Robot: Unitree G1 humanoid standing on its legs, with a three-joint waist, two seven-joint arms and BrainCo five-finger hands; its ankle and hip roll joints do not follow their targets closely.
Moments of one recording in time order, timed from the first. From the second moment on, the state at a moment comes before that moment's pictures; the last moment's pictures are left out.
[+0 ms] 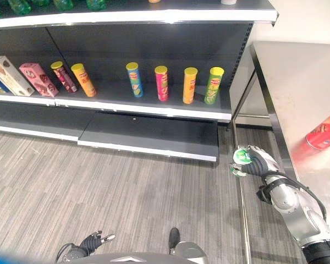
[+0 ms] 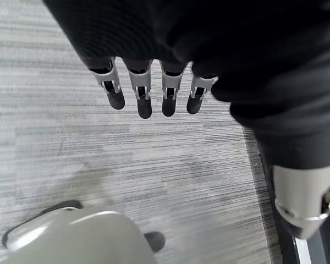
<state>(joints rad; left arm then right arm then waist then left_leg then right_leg) 0.06 0.22 -0.17 1.09 0.02 -0.06 0.01 0.15 -0.87 0.01 0.06 -0.24 -0.12 -0.02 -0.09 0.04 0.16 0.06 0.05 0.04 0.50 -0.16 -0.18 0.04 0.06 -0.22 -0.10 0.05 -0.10</state>
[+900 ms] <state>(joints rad) -0.04 0.33 -0.19 1.14 -0.02 -0.04 0.04 0.08 -0.74 0.09 0.04 -0.28 -0.10 -0.06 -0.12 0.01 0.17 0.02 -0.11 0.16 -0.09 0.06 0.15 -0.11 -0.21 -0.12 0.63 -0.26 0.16</state>
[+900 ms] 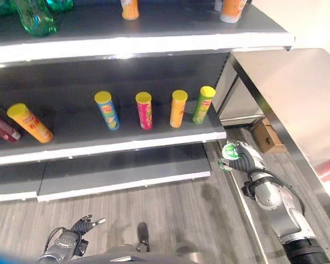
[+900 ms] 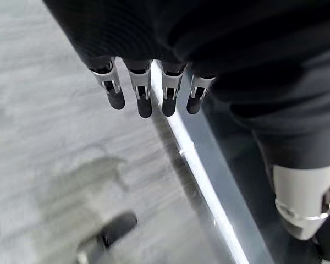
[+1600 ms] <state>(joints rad) 0.09 0.28 -0.13 1.12 0.02 -0.04 0.04 0.27 -0.81 -0.40 -0.15 -0.27 -0.11 -0.16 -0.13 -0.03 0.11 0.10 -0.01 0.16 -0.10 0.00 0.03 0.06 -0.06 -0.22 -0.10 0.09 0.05</state>
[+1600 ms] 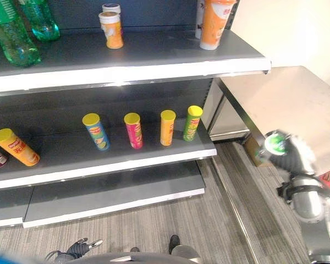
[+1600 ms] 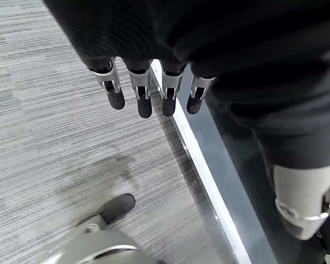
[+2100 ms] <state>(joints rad) 0.08 0.27 -0.18 1.15 0.01 -0.04 0.04 -0.42 -1.12 0.03 -0.19 -0.19 -0.19 -0.17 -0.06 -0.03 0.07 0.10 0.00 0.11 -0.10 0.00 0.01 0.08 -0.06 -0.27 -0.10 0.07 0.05</state>
